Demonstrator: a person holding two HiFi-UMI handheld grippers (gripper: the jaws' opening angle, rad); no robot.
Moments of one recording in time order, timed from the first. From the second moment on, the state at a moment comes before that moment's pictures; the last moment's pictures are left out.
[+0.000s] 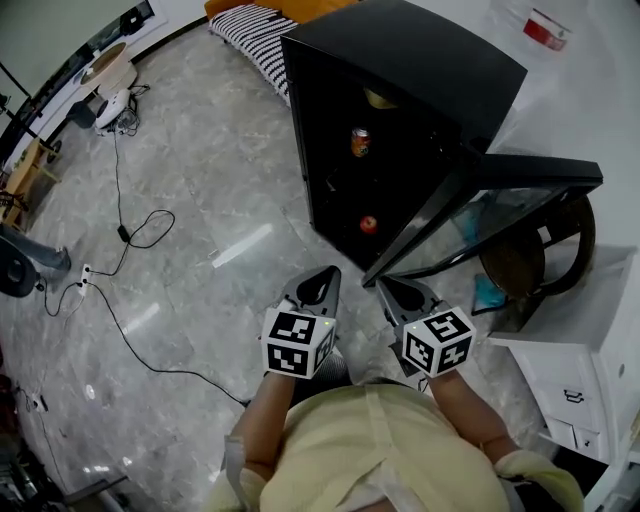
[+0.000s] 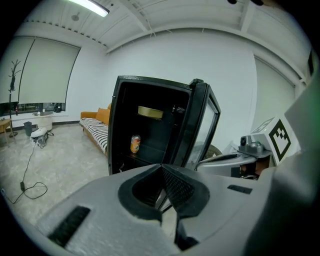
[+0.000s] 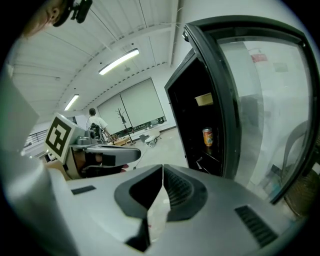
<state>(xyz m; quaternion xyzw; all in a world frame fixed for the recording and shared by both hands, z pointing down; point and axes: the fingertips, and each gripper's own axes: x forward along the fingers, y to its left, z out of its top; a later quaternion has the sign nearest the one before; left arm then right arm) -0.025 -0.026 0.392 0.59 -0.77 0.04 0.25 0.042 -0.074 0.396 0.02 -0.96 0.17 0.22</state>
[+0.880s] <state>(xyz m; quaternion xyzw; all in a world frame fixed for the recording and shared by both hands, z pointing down) -0.136 -0.029 0.393 0.65 -0.72 0.09 0.25 -0.059 -0.072 0.400 0.10 -0.95 0.19 0.22</state>
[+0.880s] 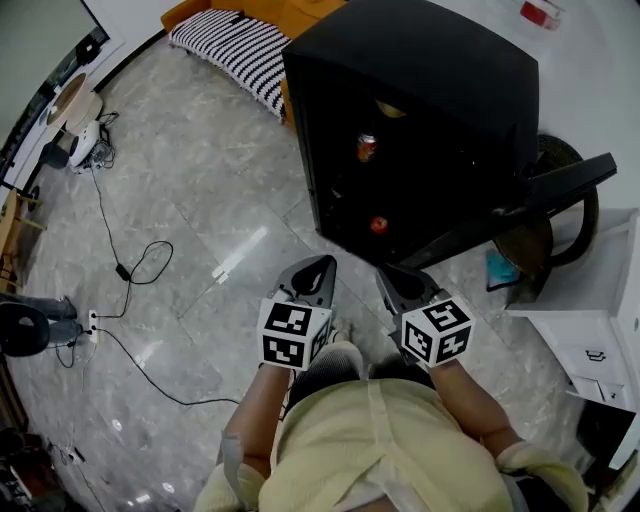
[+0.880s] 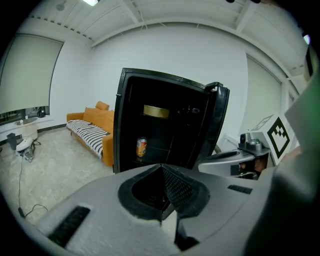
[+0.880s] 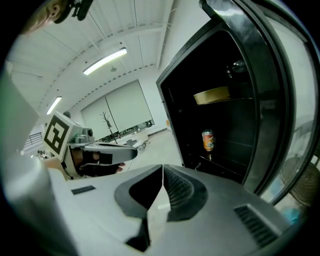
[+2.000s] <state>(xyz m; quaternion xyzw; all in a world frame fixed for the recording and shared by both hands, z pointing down) -0.092 -0.086 0.384 0.70 -0.68 0.08 0.20 0.009 -0.099 0.376 0.18 -0.95 0.18 0.17</state>
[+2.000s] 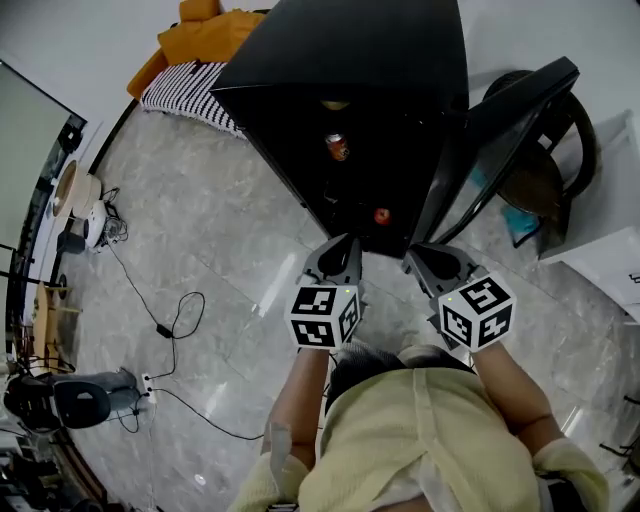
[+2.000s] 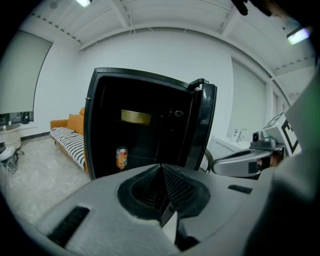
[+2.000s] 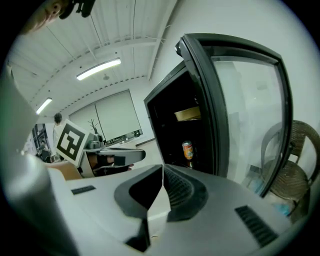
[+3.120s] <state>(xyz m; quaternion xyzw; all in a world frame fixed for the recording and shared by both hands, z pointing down) -0.197 -0.163 0.357 0.77 -0.62 0.17 0.04 -0.095 -0.124 0.367 0.32 -0.92 0.20 0.12</state>
